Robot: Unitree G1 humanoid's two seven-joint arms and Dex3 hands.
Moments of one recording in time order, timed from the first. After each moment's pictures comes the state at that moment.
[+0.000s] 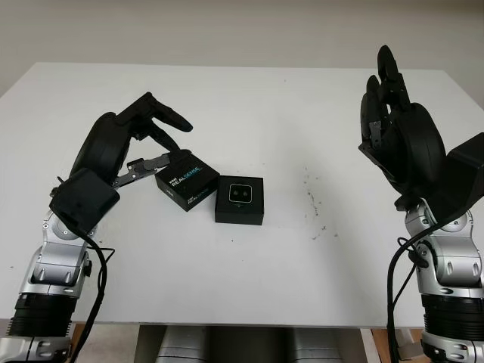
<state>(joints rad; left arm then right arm) -0.35 0.47 0.06 0.09 0.05 -0.24 -0.19 -0.36 -0.34 -0.20 -0.06 0.14 0.14 0.19</state>
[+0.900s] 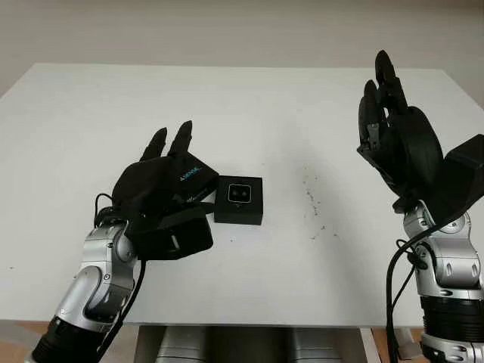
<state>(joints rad) -0.26 0.41 -0.22 -0.18 0.84 0.35 -0.23 -0.34 -0.33 -0.19 -0.07 0.16 0.16 0.19</state>
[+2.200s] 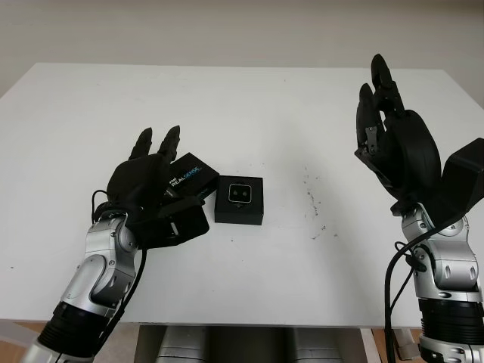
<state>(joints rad) -0.33 0.42 -0.22 -0.03 0.83 0.35 -0.16 -0.33 -0.32 -0.20 -0.06 0.18 0.14 0.21</state>
